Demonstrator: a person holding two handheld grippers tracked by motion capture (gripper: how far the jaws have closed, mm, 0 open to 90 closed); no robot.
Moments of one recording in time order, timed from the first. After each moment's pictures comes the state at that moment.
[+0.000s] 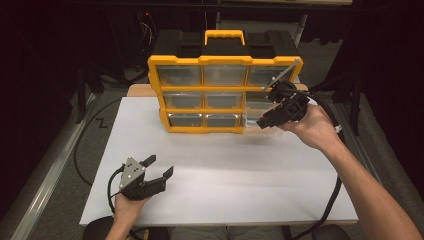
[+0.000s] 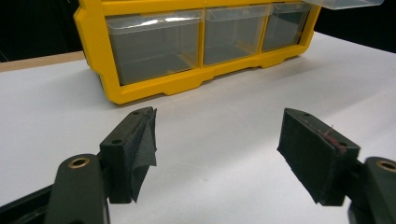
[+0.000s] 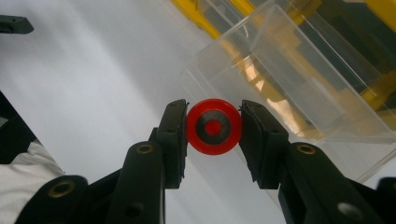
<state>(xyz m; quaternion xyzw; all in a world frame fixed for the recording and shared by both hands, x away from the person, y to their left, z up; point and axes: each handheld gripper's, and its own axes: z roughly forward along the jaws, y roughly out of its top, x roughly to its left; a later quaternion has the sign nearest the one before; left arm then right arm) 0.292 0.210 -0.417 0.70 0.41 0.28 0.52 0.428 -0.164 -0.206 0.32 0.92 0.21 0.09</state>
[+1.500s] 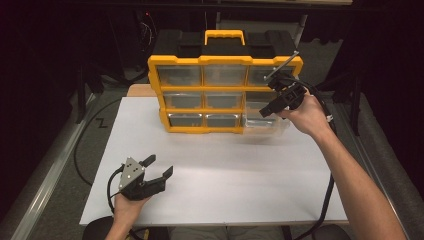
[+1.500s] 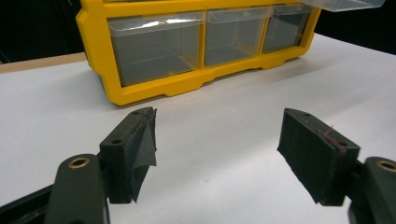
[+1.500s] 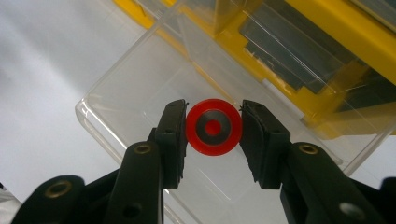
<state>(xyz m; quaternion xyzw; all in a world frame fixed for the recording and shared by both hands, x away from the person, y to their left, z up) 0.291 0.210 -0.416 0.69 0.41 0.28 0.52 0.478 -0.173 -0.222 0.38 0.90 0.19 0.10</state>
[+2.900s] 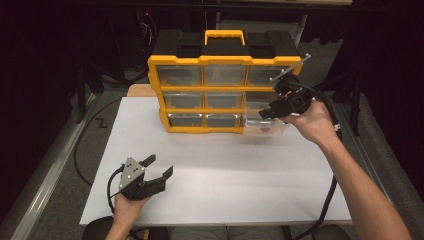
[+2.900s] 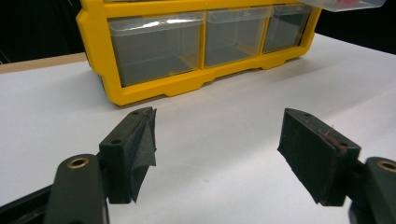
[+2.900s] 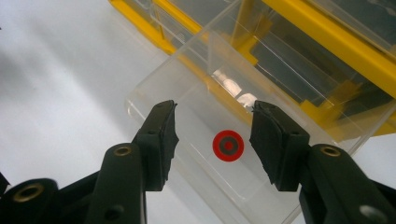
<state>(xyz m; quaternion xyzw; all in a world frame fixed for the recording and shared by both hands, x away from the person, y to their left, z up) 0.292 0.210 -0.416 0.69 0.41 0.28 0.52 0.446 -0.180 -0.210 0.35 0.89 0.25 0.13</state>
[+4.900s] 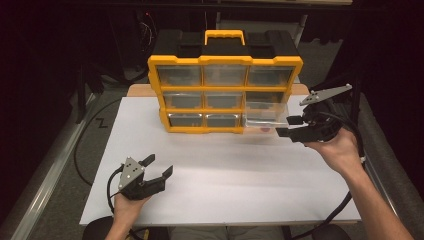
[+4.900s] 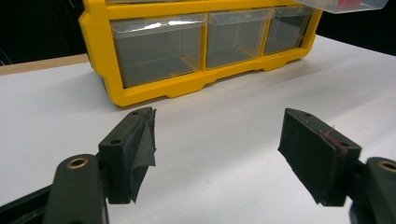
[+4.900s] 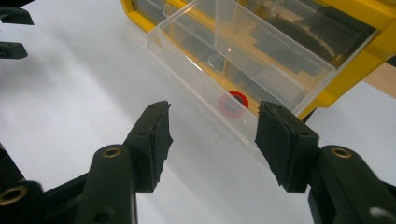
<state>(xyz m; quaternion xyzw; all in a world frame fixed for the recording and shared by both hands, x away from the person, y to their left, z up) 0.292 0.211 -0.416 0.69 0.41 0.28 0.52 0.388 -0.234 -0.232 0.34 0.86 0.34 0.15</state>
